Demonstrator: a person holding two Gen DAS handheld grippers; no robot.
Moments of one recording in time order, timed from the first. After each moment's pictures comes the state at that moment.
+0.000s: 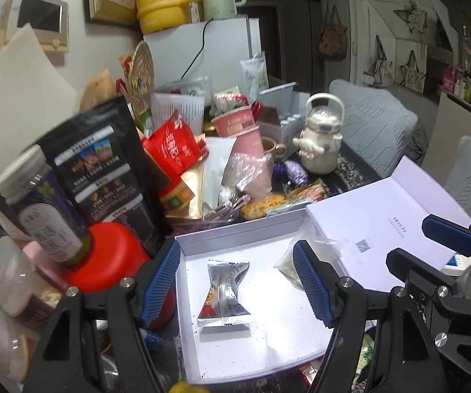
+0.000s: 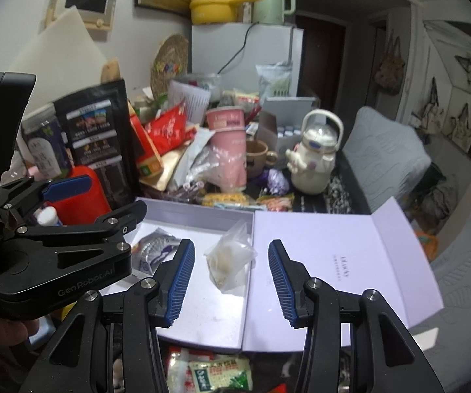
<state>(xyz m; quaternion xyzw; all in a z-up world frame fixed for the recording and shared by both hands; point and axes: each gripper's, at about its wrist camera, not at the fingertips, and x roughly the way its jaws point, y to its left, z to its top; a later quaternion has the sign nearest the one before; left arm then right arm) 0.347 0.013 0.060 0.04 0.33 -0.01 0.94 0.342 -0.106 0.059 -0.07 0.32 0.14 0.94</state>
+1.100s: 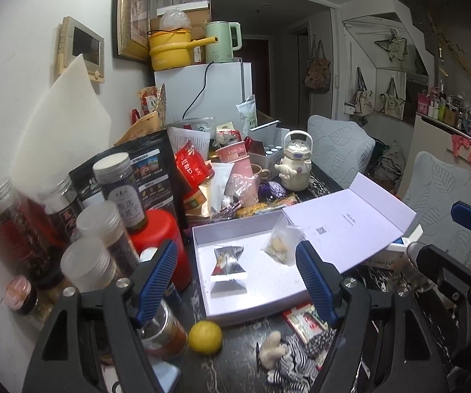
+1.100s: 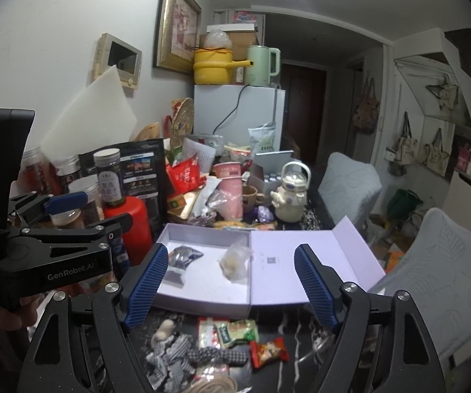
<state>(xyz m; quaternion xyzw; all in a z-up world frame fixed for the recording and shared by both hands) 0.196 0.041 0.111 0.03 0.26 -0.03 0.96 0.174 -0.117 0.120 -0.06 0.21 0.12 0.97</state>
